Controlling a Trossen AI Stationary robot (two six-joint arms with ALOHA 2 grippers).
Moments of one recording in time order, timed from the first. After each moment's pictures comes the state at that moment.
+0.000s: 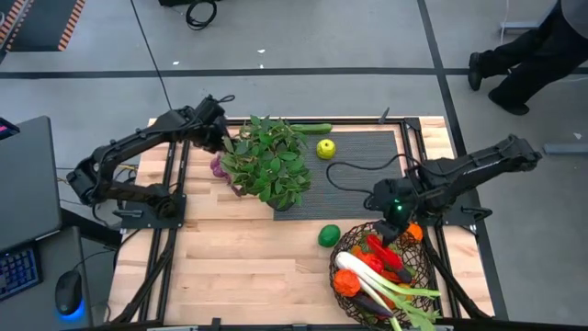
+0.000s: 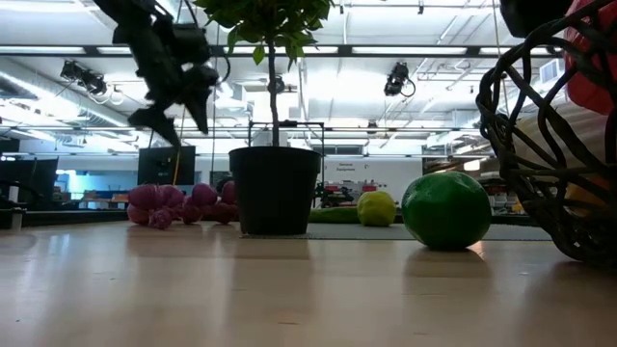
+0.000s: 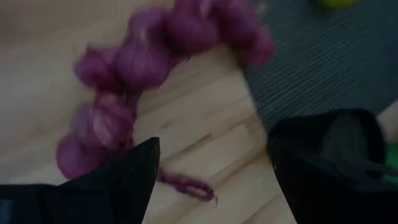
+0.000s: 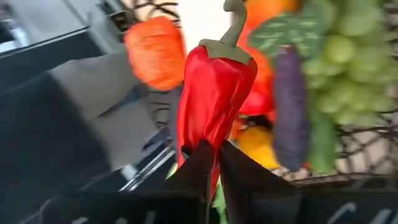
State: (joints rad) left arm 0.77 1.25 0.99 -0.83 0.22 -0.45; right arm 0.26 1.03 0.88 -0.84 -0.60 1.28
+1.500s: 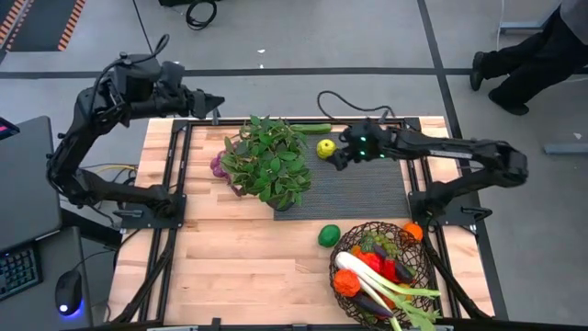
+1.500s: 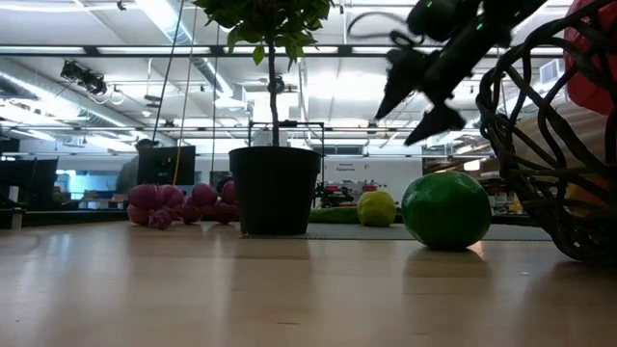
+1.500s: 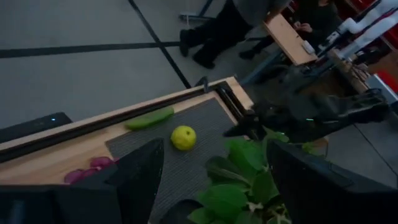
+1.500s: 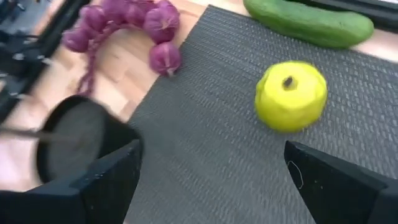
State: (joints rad) left arm 0.55 1.18 1.83 -1.08 -0.02 -0.62; right arm -0.38 1.25 0.89 -0.39 0.01 0.64
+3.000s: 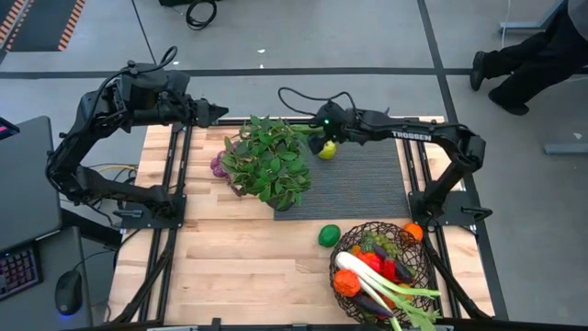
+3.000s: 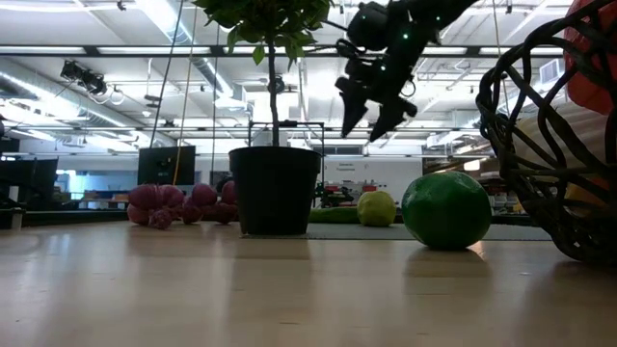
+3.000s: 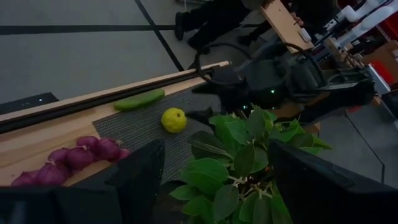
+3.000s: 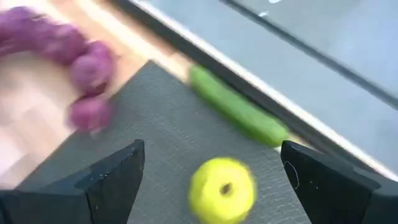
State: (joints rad) left arm 0.44 1.18 1.82 -1.12 -0.06 -0.71; right arm -0.41 1.64 1.33 -0.58 0.31 0.37
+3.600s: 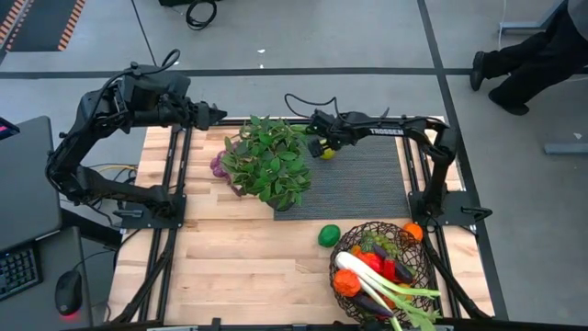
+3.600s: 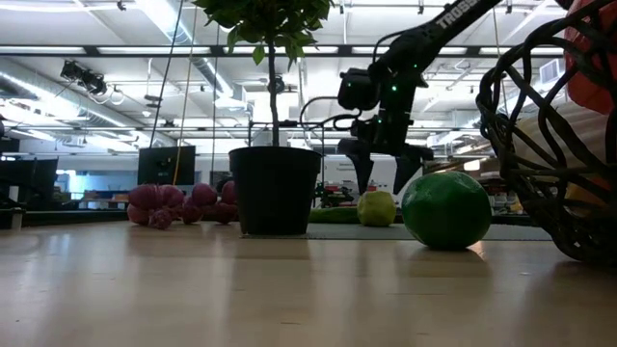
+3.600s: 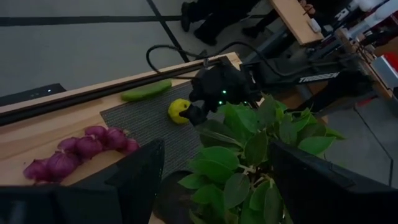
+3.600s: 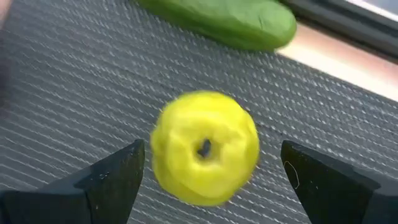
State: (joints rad) left arm 0.44 1.18 1.82 -1.16 -0.06 -0.71; right arm -0.49 1.85 1.33 -0.72 0.24 0.66
